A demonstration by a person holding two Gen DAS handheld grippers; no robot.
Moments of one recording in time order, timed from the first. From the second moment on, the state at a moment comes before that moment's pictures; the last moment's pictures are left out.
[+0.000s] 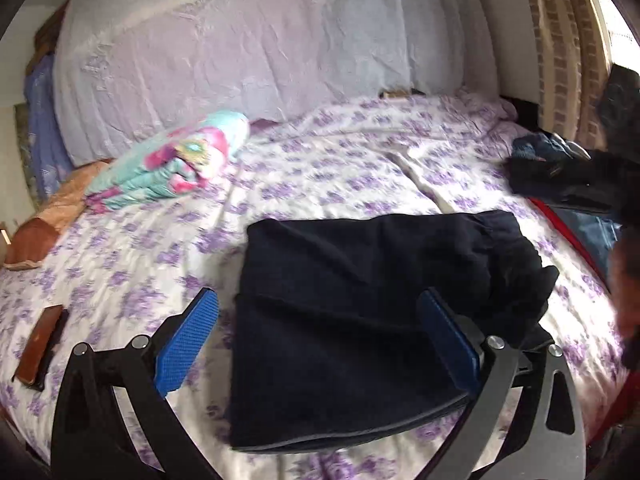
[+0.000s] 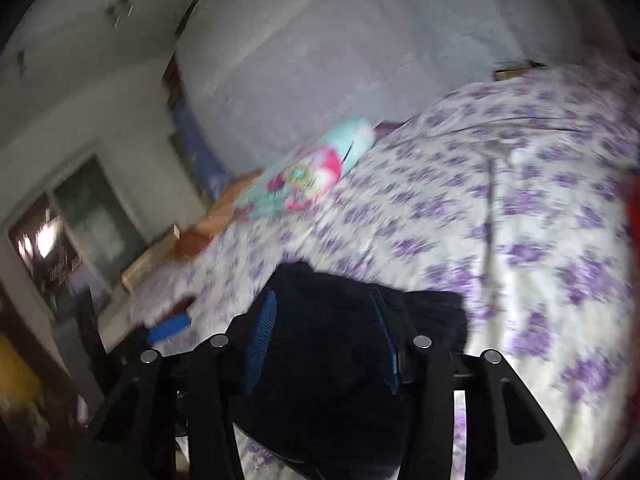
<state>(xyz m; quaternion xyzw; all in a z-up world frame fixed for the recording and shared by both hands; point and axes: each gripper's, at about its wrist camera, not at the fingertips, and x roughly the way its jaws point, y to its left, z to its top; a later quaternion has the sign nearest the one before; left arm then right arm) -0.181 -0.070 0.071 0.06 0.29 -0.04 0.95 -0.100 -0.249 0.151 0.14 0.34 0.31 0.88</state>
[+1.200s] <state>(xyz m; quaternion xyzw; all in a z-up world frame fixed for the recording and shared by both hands) -0.178 0.014 -0.005 -0.12 0.39 -0.02 0.91 -0.017 -0.156 0.147 0.13 0.42 0.28 0.85</state>
